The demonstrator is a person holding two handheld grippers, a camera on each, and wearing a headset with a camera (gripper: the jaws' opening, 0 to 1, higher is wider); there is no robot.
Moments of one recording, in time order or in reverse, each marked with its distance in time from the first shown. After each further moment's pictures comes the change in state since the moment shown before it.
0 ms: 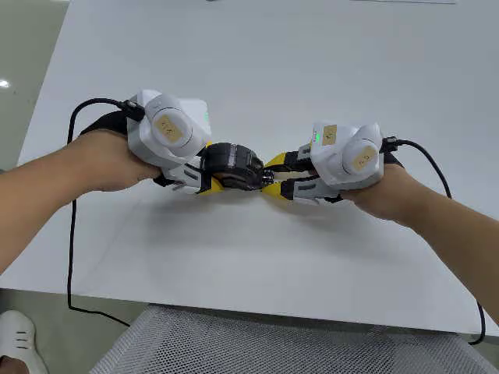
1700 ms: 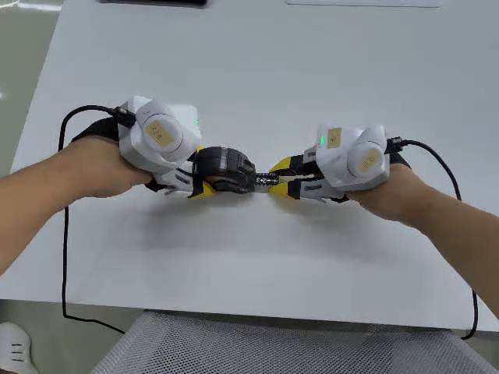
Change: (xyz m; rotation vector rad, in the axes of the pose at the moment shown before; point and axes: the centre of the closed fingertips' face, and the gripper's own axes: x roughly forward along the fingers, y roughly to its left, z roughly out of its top) left arm 0.000 0.000 -0.001 0.003 0.010 0.001; right arm -0.025 -0.002 -0.011 -0.017 0.040 -0.019
